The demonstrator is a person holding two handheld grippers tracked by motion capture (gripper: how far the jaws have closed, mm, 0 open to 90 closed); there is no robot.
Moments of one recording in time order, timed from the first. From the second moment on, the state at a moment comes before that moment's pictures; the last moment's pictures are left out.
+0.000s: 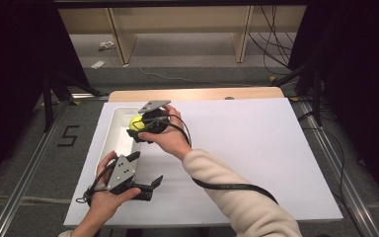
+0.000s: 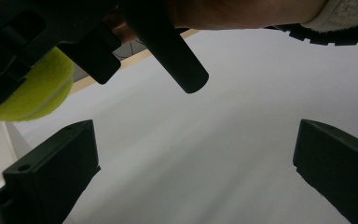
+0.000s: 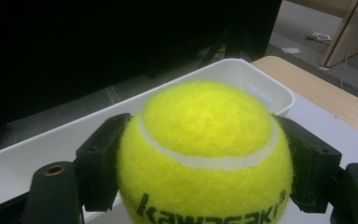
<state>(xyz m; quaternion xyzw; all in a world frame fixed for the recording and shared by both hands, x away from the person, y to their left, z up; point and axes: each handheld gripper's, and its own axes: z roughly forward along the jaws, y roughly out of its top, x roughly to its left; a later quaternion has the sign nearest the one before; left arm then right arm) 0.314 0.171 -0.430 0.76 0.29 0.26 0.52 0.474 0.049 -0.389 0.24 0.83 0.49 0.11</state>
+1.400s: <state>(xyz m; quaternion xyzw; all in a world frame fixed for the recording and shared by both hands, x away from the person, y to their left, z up) 0.314 0.170 -0.429 0.76 0.29 0.26 0.52 0.480 0.069 -0.385 0.24 0.83 0.49 0.10</state>
